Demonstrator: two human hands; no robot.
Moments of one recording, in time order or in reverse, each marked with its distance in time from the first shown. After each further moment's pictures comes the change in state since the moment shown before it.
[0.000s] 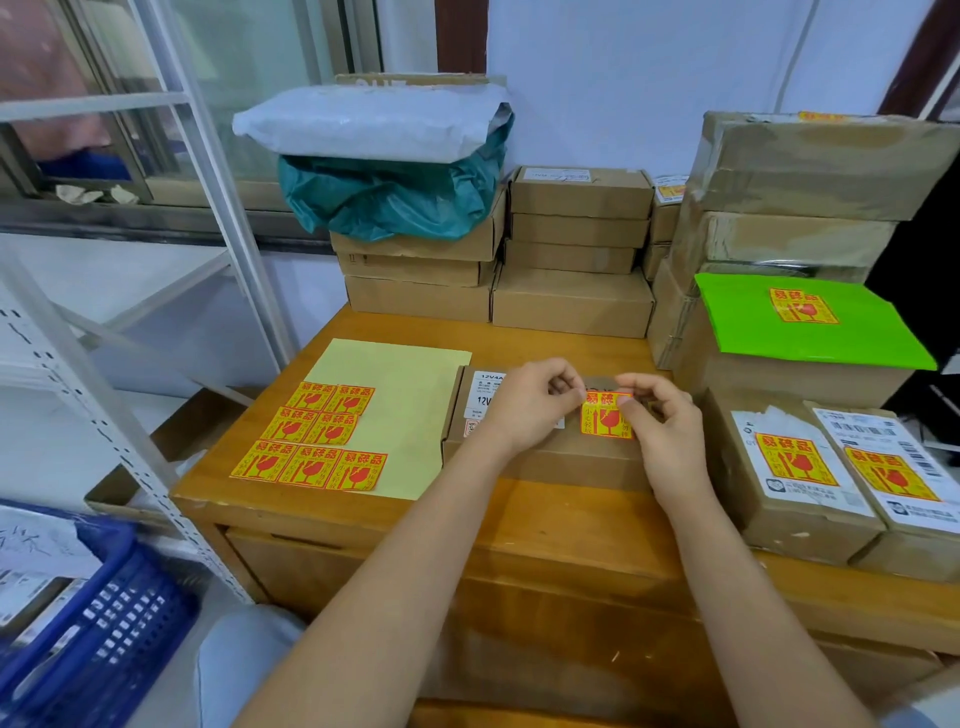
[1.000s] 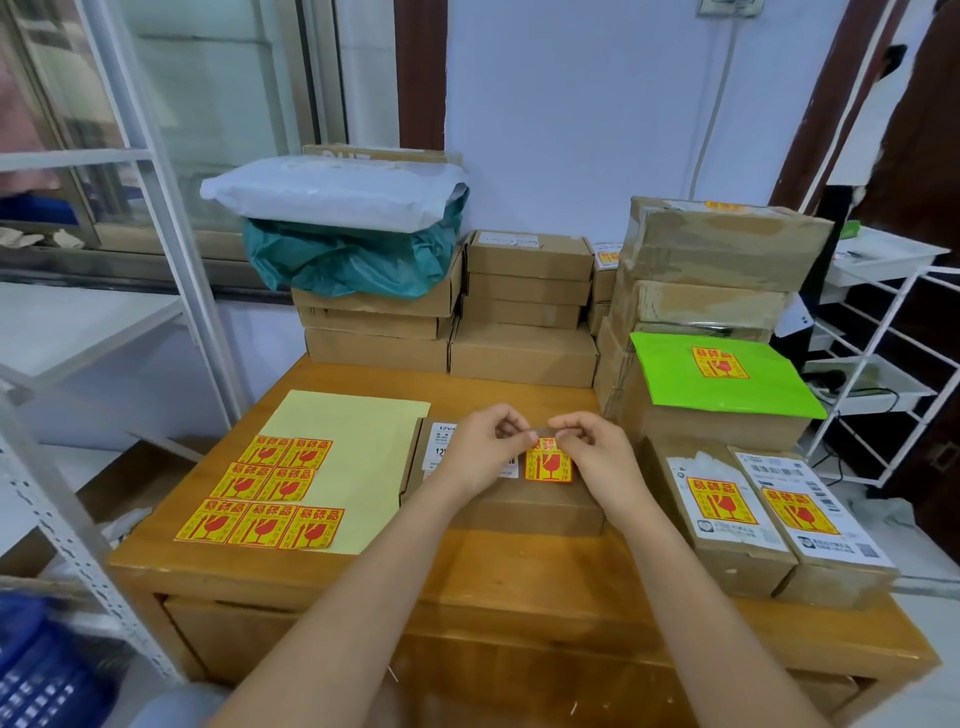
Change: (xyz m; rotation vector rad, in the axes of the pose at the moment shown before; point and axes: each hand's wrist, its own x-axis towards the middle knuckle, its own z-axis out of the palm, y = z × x) left_hand -0.001 0.005 -0.007 -0.156 0.004 -0.076; right_hand 0.022 -0.027 0.001 -0.097 -0.177 0.101
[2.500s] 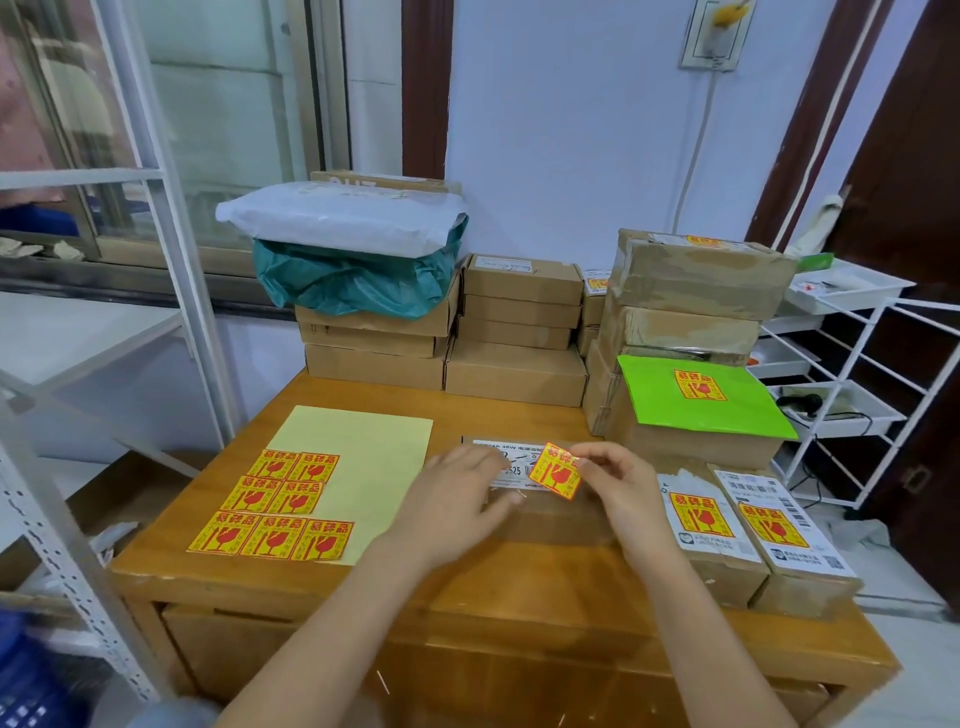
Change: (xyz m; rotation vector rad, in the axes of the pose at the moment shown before) left_hand -0.056 0.011 -0.025 0.858 -0.080 0.267; right_hand -0.036 -0.010 -0.020 0.157 0.128 0.046
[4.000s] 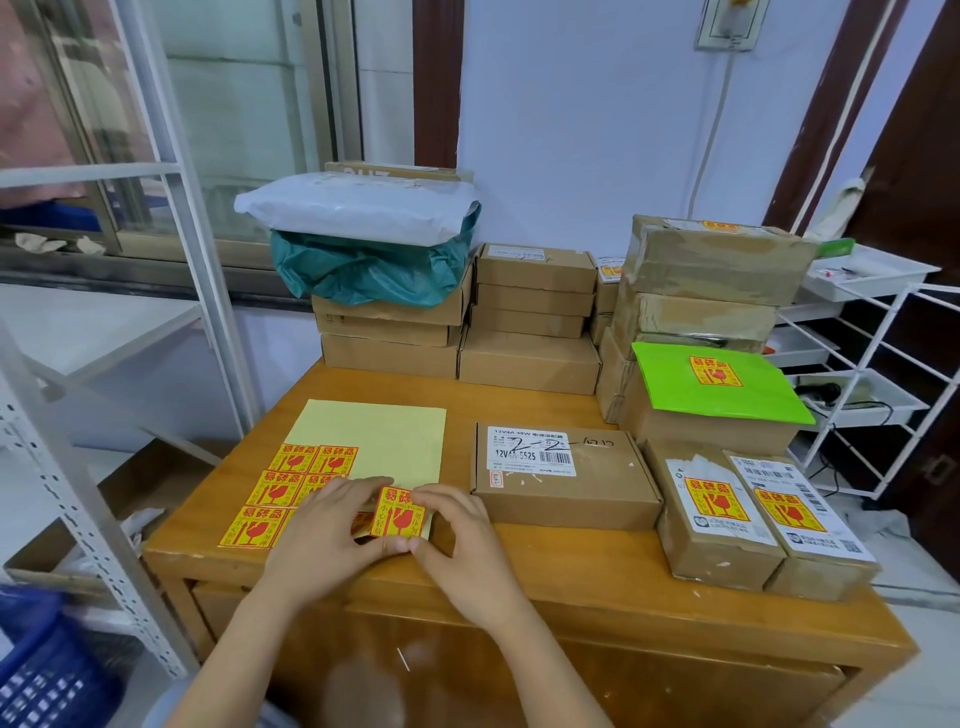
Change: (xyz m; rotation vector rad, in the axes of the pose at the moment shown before) left_hand -0.091 -0.100 0.006 -0.117 0.048 -0.282; right_hand -0.080 0.010 0.125 -0.288 -0.469 -0.253
